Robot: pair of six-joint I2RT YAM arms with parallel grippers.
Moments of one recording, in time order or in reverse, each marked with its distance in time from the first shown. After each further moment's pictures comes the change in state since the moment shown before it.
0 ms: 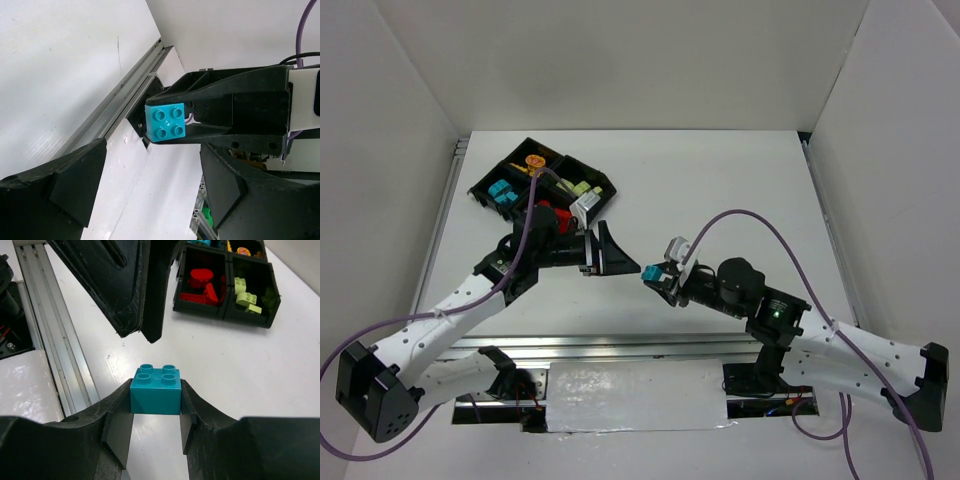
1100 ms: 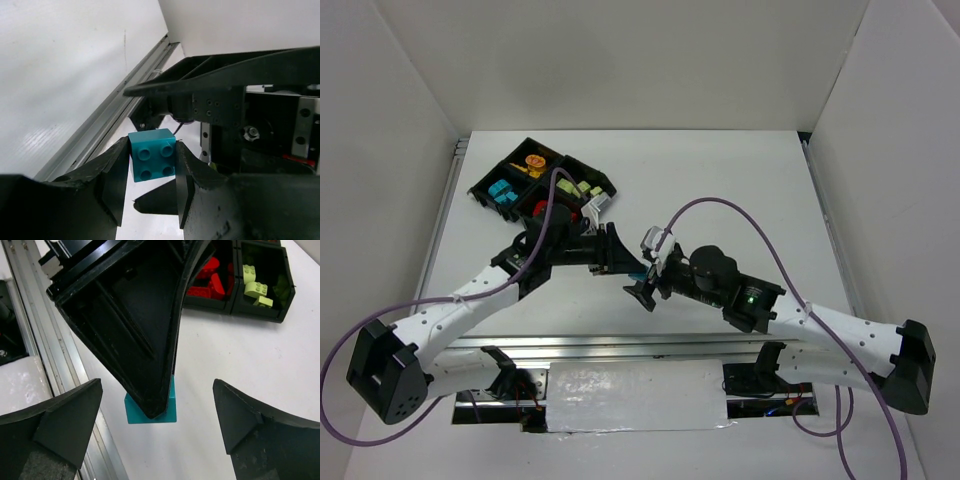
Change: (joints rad) left arm -0.019 0.109 -0.005 0.068 -0.008 -0.046; right arm 0.000 0.209 0.092 0.032 0.001 0.022
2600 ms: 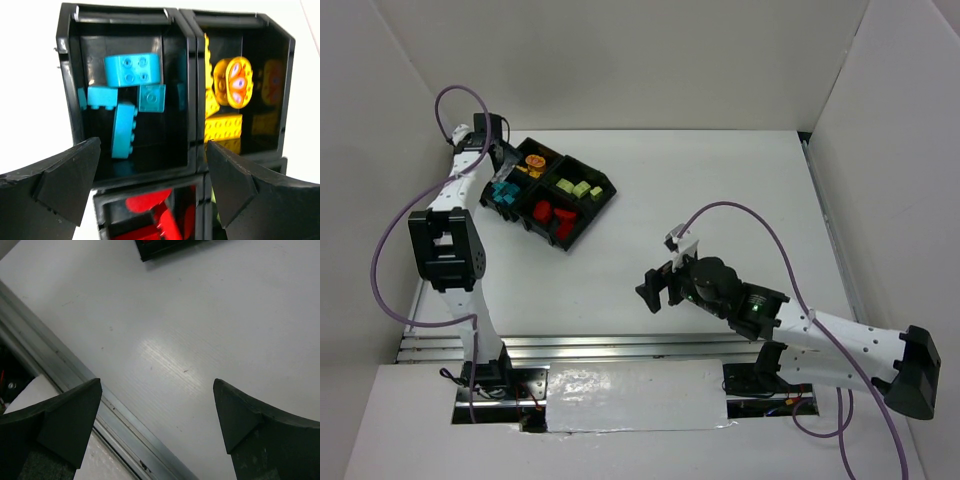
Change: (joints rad) left arm 0.697 0.852 0.955 -0.646 -1.014 0.004; right arm 0.004 -0.062 -0.107 -0.080 0.209 0.418
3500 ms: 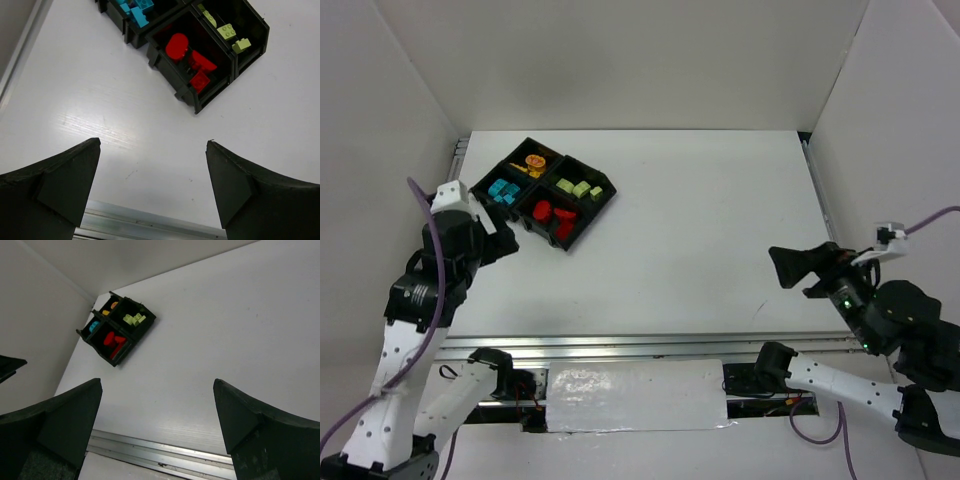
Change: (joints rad) left arm -0.266 -1.239 -0.688 -0.190 0.037 0.455; right arm 0.002 -0.475 0.621 -0.917 0.559 0.346
